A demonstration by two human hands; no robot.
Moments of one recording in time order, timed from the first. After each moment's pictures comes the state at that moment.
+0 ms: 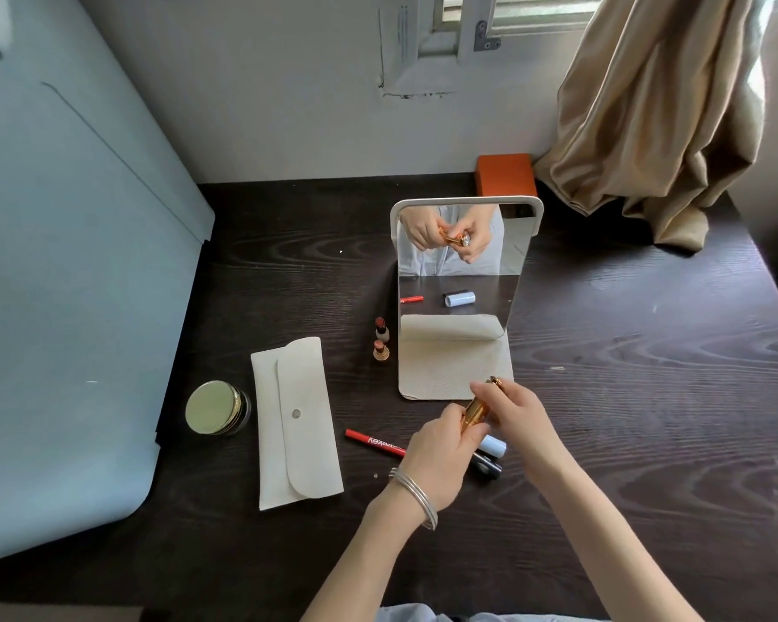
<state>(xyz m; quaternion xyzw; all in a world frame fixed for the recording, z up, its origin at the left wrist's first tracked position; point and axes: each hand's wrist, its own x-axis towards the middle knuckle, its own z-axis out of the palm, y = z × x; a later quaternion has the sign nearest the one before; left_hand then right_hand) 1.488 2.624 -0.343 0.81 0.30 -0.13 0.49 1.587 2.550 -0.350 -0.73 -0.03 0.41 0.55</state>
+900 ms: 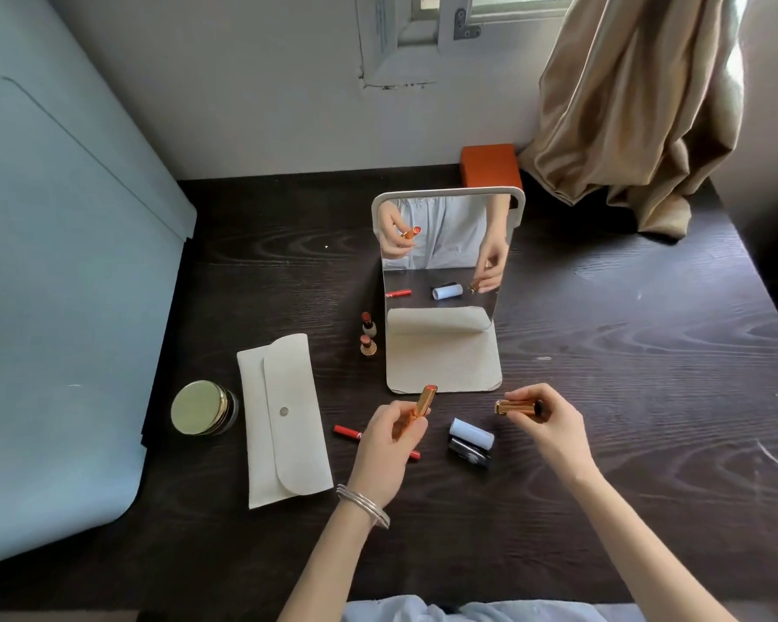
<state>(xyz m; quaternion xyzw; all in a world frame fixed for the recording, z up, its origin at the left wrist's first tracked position) 1.460 2.639 -0.356 0.70 0.41 0.00 0.59 1.614 2.479 -0.412 -0.83 -0.11 0.28 0.46</state>
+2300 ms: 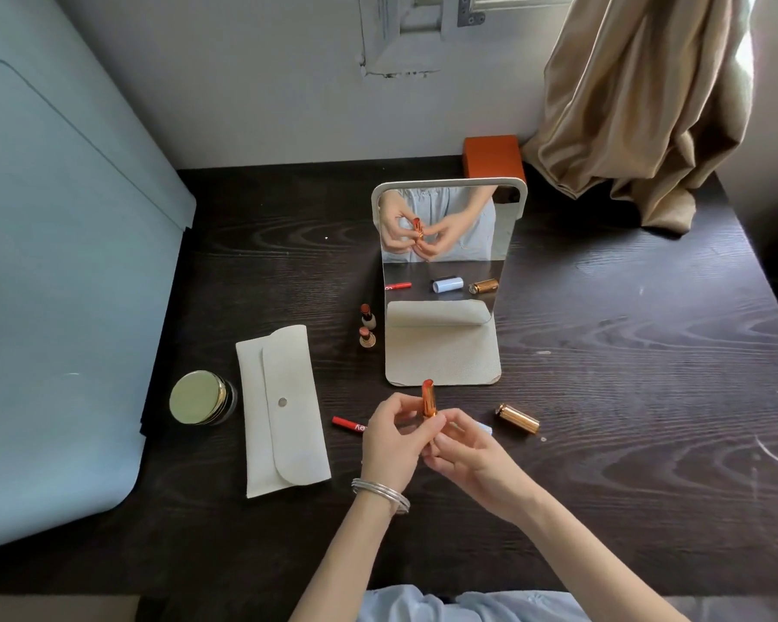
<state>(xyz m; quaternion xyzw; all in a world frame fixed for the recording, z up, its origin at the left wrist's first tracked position) 1.469 2.625 -0.363 0.66 0.46 0.05 0.60 1.550 2.514 -0.405 -0.40 -0.02 0.64 0.66</state>
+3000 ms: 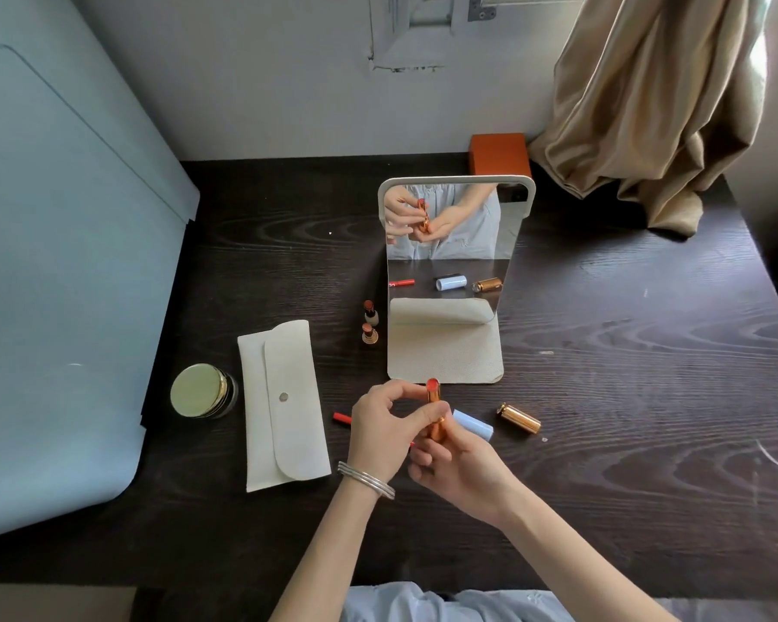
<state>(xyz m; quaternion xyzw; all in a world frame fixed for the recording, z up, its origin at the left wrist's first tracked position) 1.468 2.642 -0.351 0.71 0.43 0.07 0.56 1.533 2.534 -0.392 -0.32 0.14 0.67 0.65</state>
